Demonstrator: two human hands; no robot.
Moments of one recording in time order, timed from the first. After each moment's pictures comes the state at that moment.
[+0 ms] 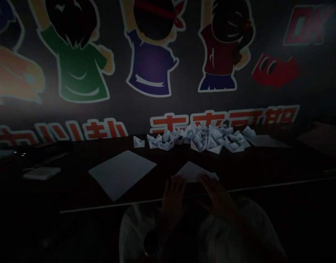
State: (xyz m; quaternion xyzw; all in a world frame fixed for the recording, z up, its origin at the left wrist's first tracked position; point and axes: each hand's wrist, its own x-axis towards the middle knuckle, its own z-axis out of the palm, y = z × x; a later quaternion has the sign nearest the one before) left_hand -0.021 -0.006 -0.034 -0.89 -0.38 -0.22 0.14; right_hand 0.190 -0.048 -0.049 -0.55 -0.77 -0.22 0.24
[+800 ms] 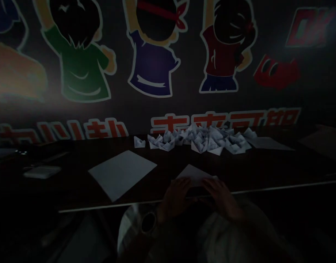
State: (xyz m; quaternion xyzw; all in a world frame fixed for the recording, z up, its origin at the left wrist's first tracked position) left_hand -0.017 0.007 -0.007 -0.93 -0.27 -0.25 0.08; right_hand 0.202 -0.044 -0.036 -0.53 -0.79 -0.19 0.24
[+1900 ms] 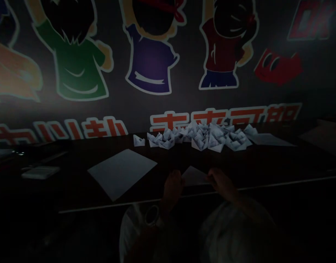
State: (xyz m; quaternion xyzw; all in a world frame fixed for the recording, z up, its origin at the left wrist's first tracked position) left_hand -0.009 0.032 -0.009 -0.84 -0.47 -0.25 0.08; right_hand 0.220 -0.008 -0.027 -0.60 -0.73 -0.14 0.29
